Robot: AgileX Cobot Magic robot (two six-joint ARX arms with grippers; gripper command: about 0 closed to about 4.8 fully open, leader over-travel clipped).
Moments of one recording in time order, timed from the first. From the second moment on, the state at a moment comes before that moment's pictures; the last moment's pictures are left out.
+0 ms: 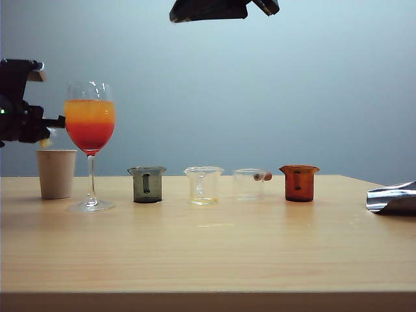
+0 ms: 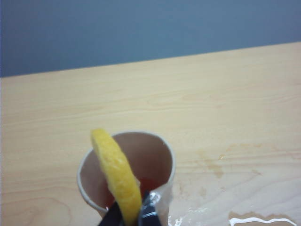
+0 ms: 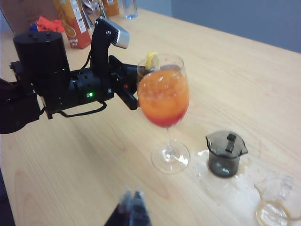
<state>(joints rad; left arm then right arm) 0.03 1.71 0.76 0.84 0.11 0.14 0.78 1.33 1.00 0.10 -0.16 0.07</state>
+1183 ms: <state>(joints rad) 0.04 0.91 0.77 -0.07 0.75 0.14 0.77 1.29 1.00 0.17 -0.17 0.07</state>
